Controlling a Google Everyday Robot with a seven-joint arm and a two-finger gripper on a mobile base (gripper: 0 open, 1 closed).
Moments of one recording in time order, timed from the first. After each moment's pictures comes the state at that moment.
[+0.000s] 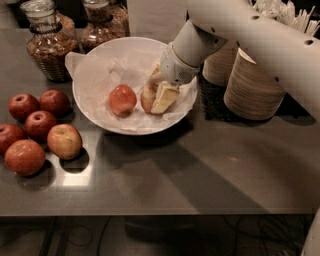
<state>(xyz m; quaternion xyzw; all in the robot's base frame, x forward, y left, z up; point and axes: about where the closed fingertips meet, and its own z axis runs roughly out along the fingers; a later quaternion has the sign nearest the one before) 0.612 -0.003 0.863 -0.76 0.60 0.10 0.25</state>
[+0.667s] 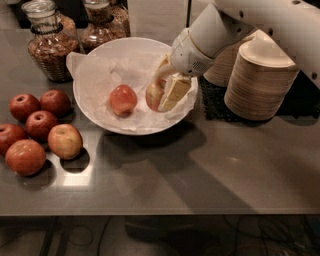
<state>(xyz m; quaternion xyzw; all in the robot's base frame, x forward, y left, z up) 0.586 -0.009 0.911 -0.75 0.58 0.12 0.29</state>
